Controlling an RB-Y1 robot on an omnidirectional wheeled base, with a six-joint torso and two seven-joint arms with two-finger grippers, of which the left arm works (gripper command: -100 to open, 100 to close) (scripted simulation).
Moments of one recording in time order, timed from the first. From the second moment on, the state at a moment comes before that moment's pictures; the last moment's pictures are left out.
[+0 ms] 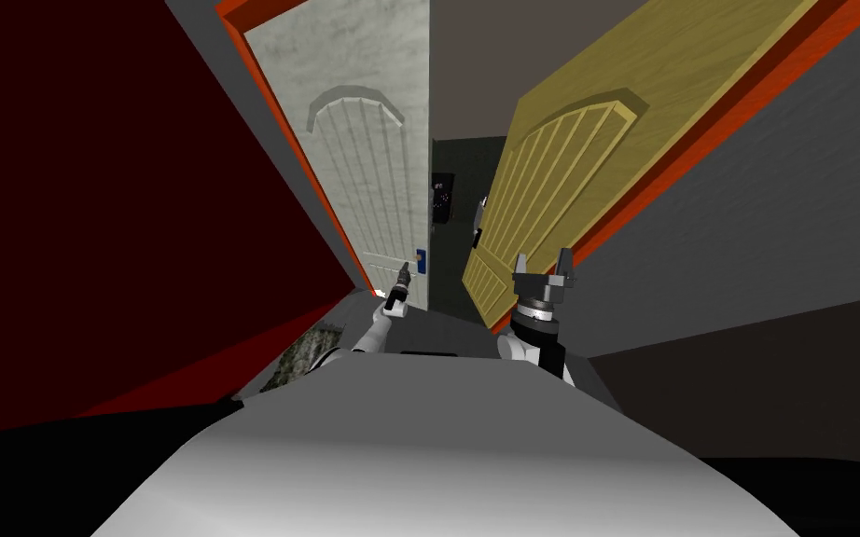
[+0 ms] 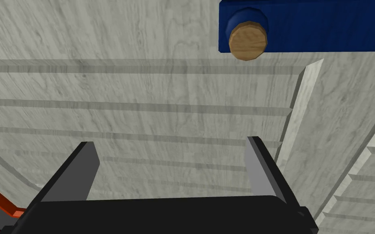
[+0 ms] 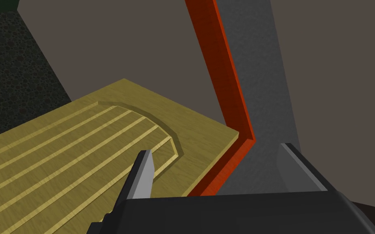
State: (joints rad) arm -0.33 0.03 -0.06 -0.95 0.15 -0.48 -0.09
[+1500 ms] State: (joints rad) arm -0.48 0.01 -0.08 -0.66 0.16 -0.48 -0.10
